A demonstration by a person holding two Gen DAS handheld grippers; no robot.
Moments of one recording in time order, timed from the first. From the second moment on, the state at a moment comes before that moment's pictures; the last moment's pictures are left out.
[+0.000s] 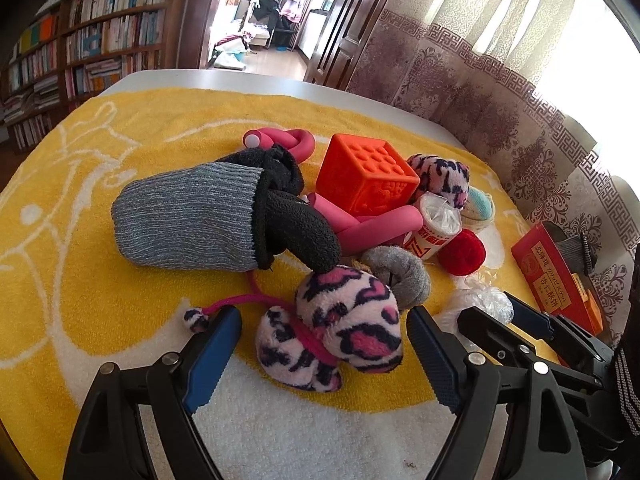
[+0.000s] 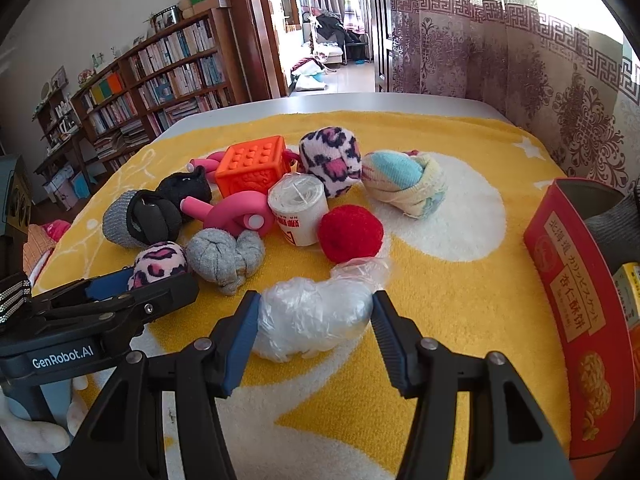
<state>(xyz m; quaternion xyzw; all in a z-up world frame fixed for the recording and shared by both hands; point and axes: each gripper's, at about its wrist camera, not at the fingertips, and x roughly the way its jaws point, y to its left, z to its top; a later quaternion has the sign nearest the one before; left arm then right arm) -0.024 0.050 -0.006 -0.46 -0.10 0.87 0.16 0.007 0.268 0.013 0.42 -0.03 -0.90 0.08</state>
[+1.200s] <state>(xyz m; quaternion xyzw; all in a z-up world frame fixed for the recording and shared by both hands) 0.003 0.045 0.022 -0.38 -0.09 0.91 0.15 0.017 0.284 0.033 0.36 -0.06 -0.93 0.03</state>
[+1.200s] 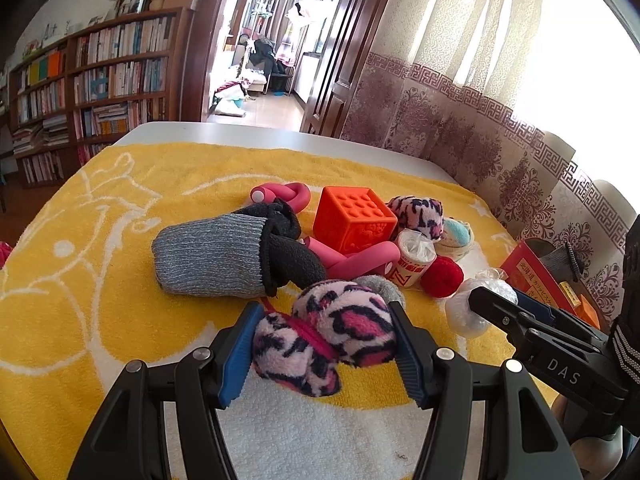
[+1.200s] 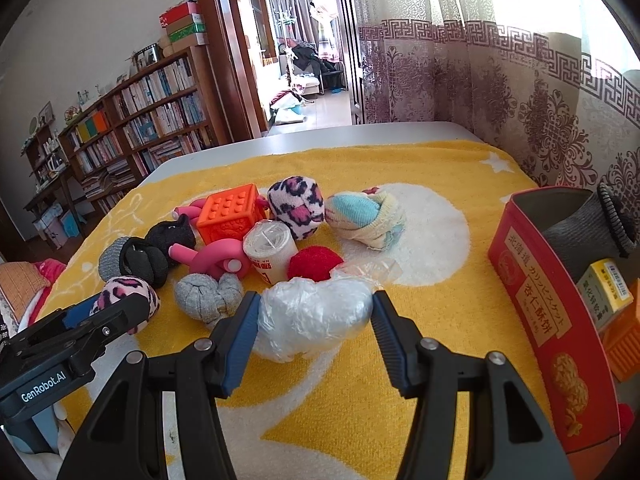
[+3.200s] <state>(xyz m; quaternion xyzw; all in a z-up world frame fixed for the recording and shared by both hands) 0.036 0.255 0.096 -0.33 0.01 0.89 0.32 0.135 0.487 0.097 0.23 -0.15 -0.95 -0.16</state>
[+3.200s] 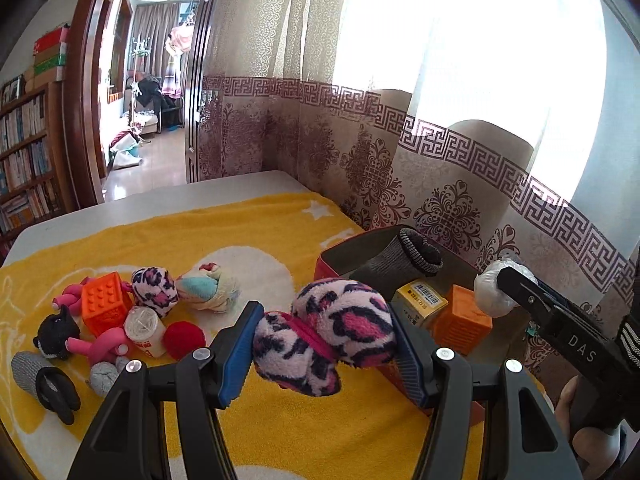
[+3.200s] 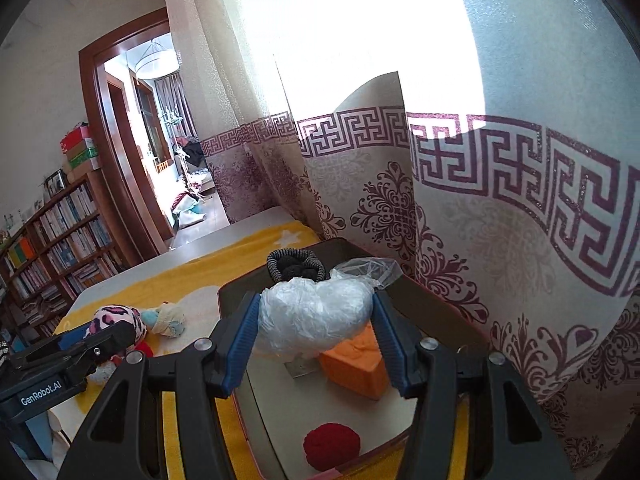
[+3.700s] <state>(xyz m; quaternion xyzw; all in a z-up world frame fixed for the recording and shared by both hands) 0.023 0.337 0.108 -0.32 0.02 0.86 0.39 0.135 0.512 0.080 0.26 -0.17 -0.94 -0.16</state>
